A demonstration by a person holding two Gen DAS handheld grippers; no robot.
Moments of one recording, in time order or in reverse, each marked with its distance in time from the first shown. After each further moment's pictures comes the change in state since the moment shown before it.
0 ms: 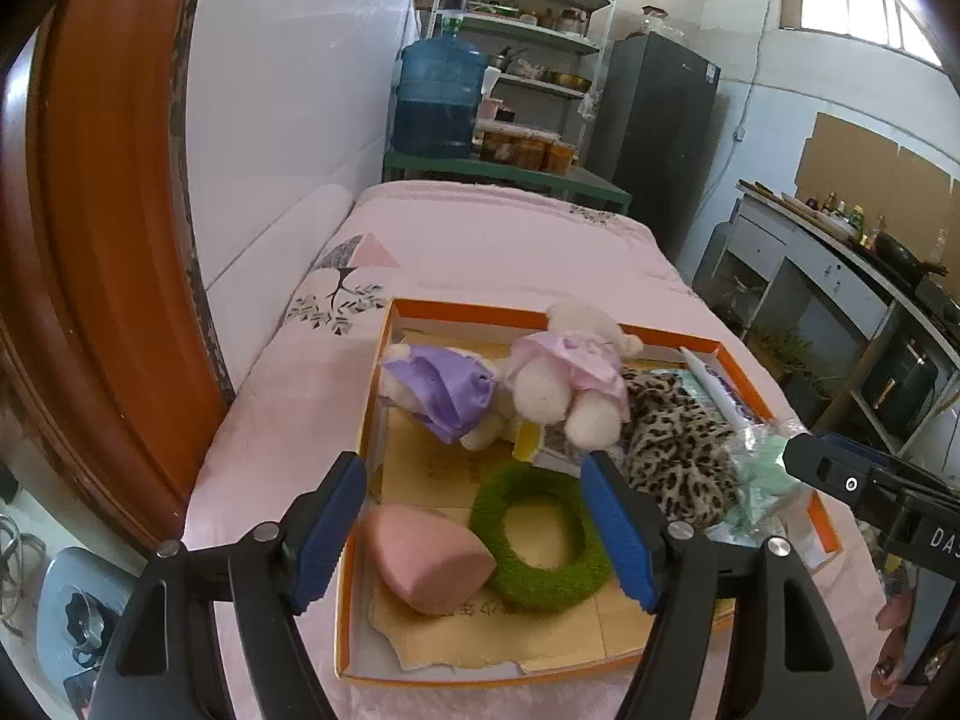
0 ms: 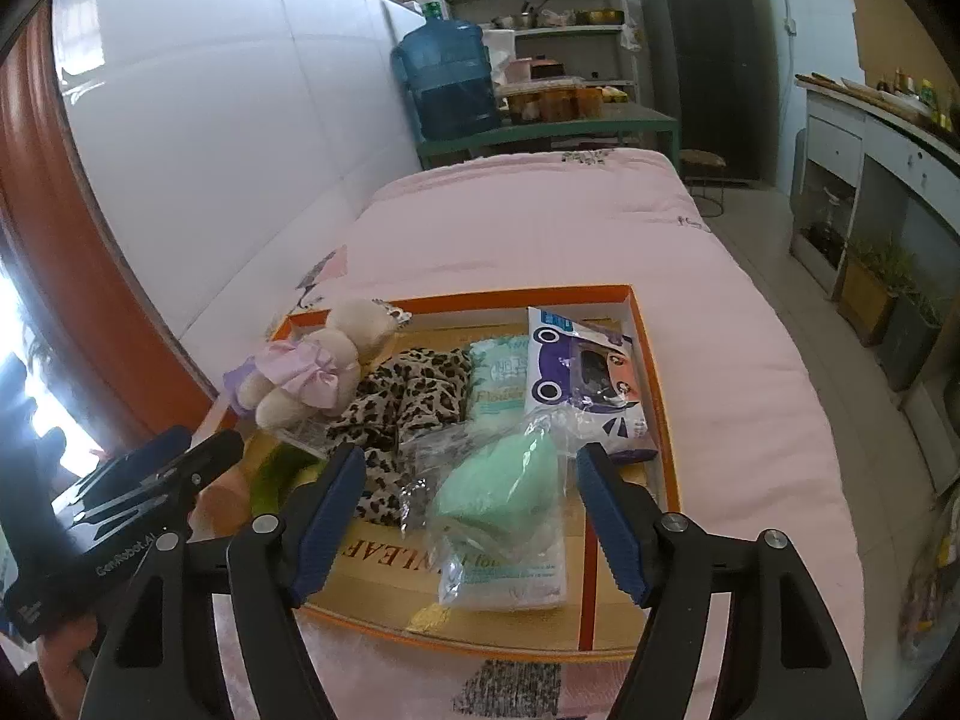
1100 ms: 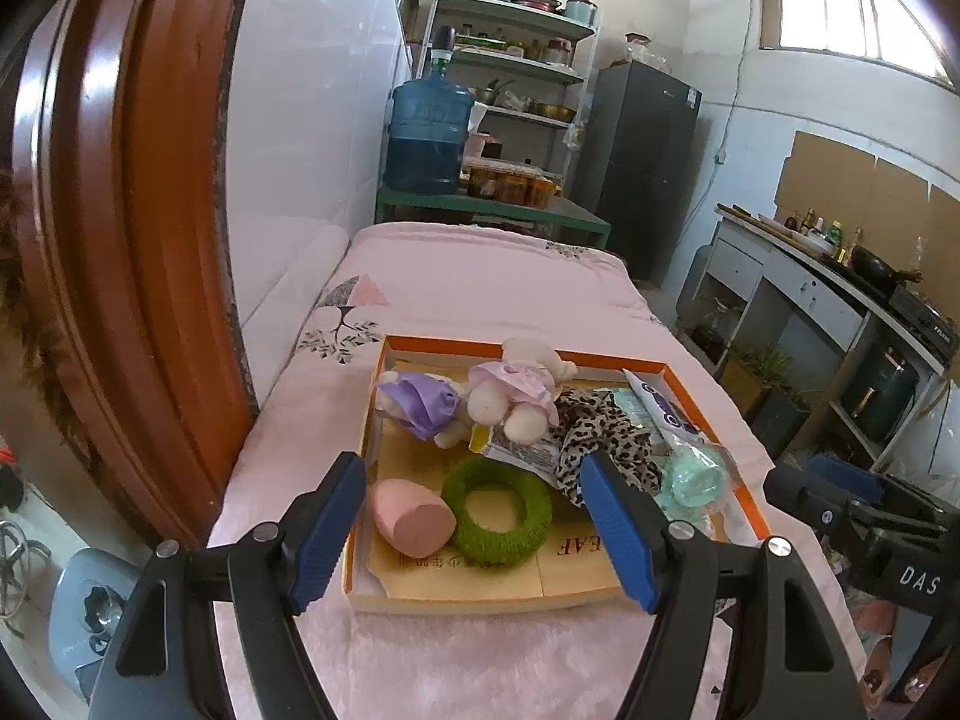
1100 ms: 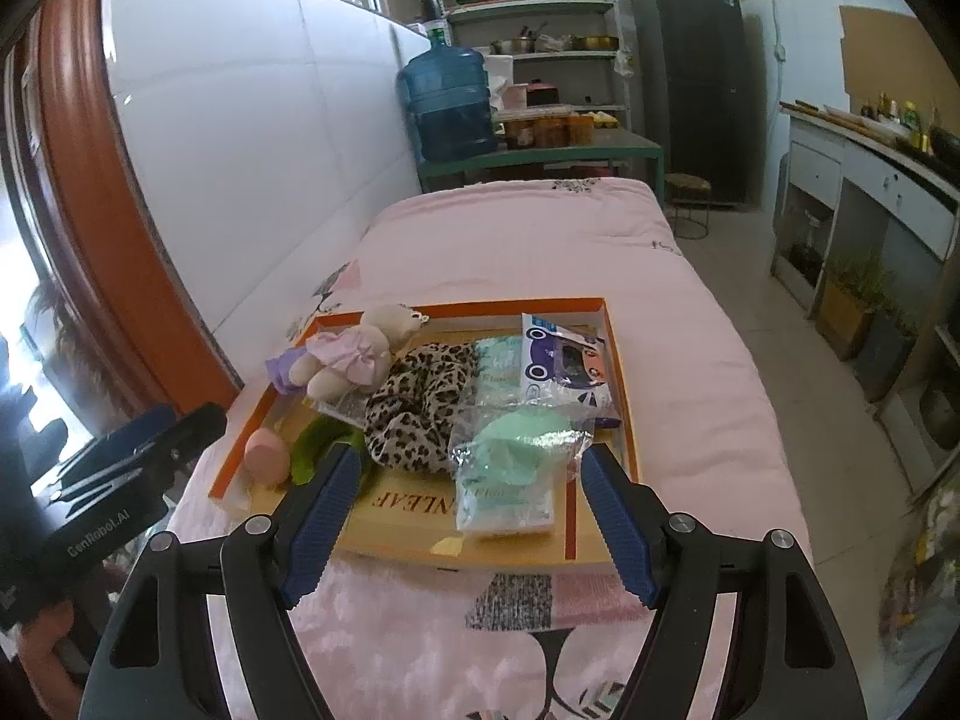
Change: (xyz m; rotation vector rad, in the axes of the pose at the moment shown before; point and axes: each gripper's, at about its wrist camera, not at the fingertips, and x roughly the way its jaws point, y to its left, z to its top) left arm -0.069 -0.016 -0.002 0.013 -0.075 -0.023; right arm -0.068 0.021 -0.019 -0.030 -0.048 -0.046
